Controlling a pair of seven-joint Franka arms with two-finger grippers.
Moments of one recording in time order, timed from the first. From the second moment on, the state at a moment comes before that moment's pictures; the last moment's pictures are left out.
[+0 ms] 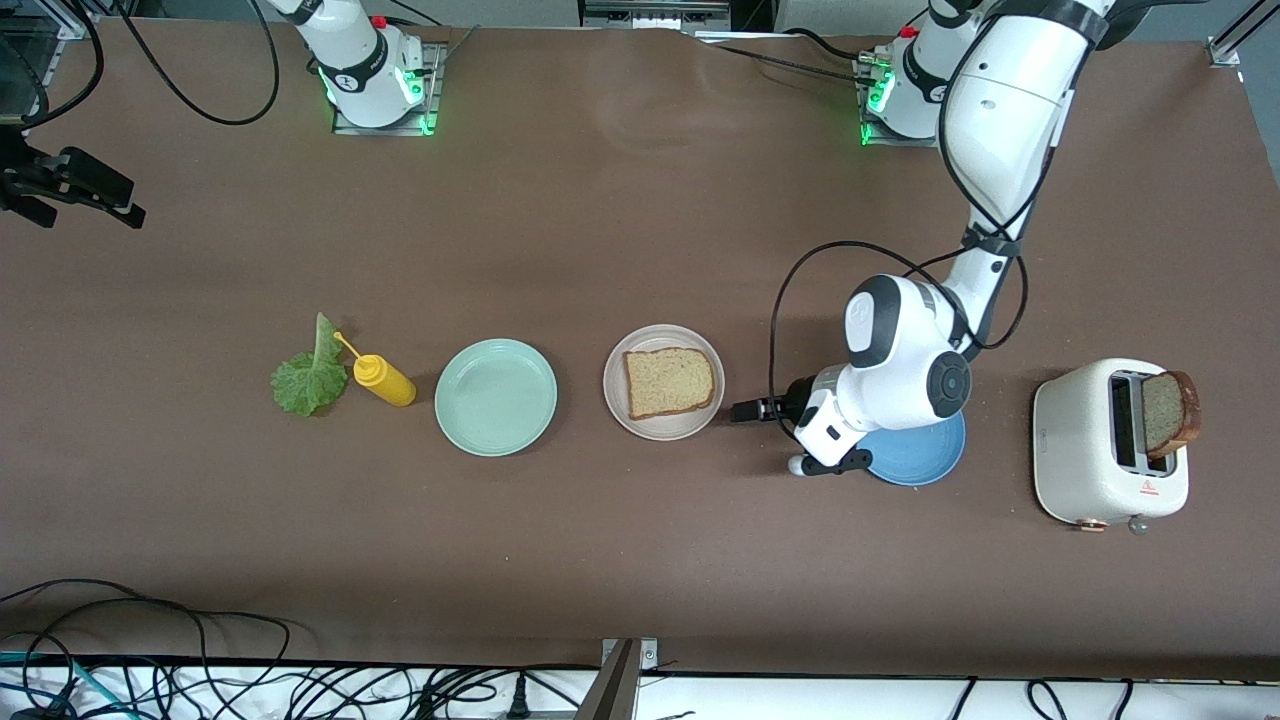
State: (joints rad) left arm -0.28 0.72 -0.07 -1.54 -0.54 2.21 -0.15; right arm 0.00 -0.05 -0.06 -1.63 0.02 1.58 -0.05
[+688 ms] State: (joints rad) left arm -0.21 0.59 0.02 -1.54 -0.27 1.94 -0.15; right arm 0.00 -0.04 -0.06 -1.63 0.04 1.57 -0.05
